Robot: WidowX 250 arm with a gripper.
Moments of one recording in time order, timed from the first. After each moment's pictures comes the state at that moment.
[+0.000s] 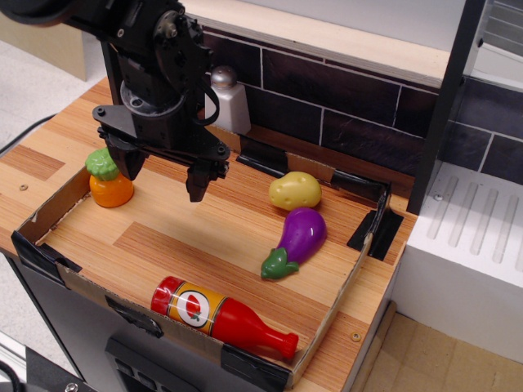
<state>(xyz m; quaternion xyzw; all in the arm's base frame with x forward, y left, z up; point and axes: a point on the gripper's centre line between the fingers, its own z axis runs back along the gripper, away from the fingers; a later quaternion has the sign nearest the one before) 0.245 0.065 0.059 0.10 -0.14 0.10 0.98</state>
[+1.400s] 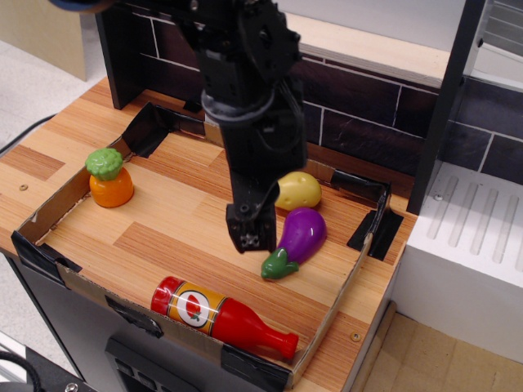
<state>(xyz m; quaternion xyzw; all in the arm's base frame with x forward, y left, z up) 0.227 -0.028 0.074 0.02 -0.08 -0.51 0.85</state>
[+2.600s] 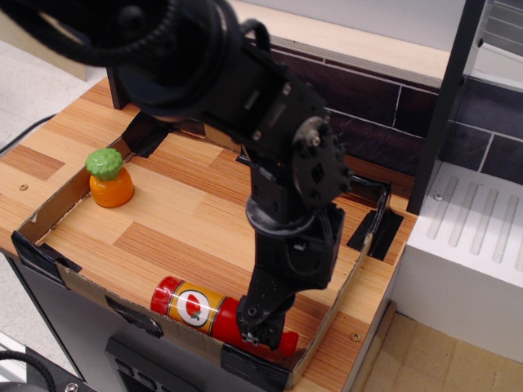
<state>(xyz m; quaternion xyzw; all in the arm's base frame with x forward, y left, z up) 0.197 -0.066 0.021 0.02 -0.02 -0.65 0.76</state>
